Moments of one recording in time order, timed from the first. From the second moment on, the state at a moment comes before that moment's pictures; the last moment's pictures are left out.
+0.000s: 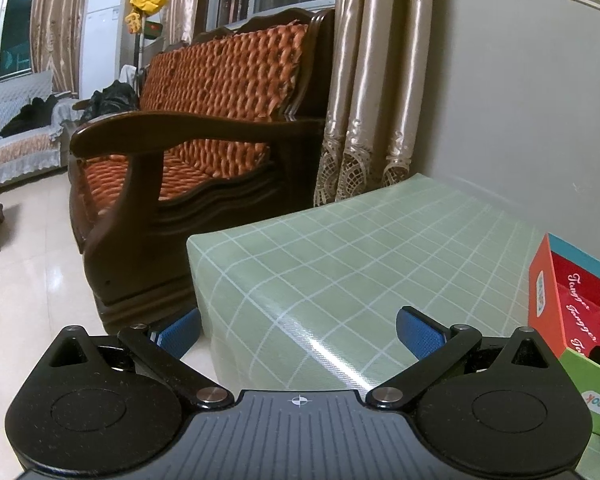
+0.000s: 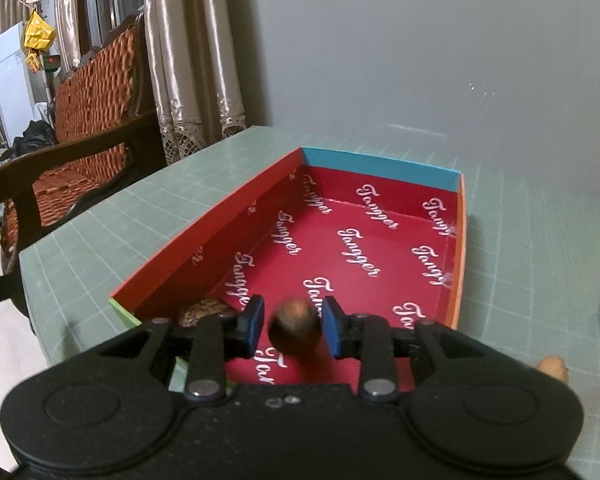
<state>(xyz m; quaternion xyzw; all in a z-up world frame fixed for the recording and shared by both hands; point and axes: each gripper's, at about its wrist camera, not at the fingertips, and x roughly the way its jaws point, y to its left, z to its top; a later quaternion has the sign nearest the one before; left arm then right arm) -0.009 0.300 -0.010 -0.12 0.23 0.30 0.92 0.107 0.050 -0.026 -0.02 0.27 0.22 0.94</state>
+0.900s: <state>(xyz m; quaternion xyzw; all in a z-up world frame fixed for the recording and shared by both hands) 0.016 0.216 0.005 -0.04 0.22 0.24 0.94 0.056 -0.071 0.003 0.01 0.16 0.10 0.98</state>
